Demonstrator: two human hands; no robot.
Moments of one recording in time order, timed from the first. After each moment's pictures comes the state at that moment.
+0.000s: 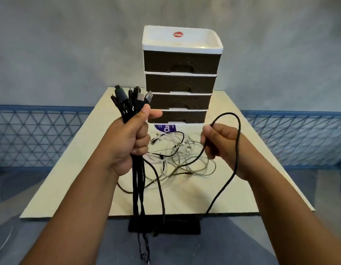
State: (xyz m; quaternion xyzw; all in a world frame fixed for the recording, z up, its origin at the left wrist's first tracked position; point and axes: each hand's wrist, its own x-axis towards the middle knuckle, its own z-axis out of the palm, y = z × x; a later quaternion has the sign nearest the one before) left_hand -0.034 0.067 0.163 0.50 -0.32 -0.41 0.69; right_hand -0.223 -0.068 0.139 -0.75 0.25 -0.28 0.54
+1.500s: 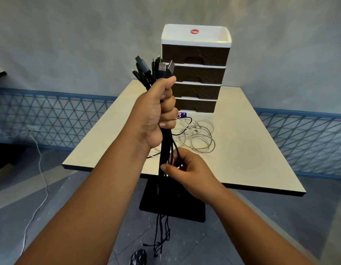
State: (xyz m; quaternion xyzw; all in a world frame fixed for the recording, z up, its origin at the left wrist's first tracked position) left_hand -0.135 0.111 0.196 0.45 -0.28 -0.42 0.74; right_hand -0.254 0.057 0.079 -0.77 0.17 -0.22 0.58
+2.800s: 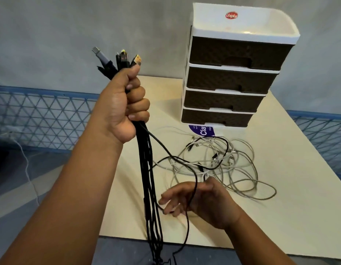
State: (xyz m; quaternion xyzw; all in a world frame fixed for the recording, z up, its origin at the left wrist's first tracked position) left_hand 0.121 0.038 0.181 0.42 -0.21 -0.46 0.75; right_hand -0.092 -0.030 0.025 -0.51 0.05 0.02 0.86
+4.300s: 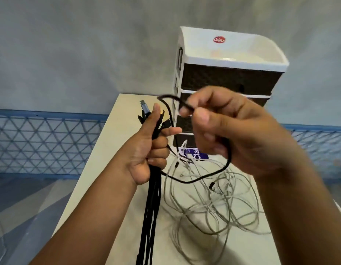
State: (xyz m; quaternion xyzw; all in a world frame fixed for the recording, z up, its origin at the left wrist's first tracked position) left_hand 0.129 -0.021 0.154 0.46 -0.18 -0.60 0.63; right_hand -0.034 -0.094 0.220 -0.69 -0.01 -0.22 0.69
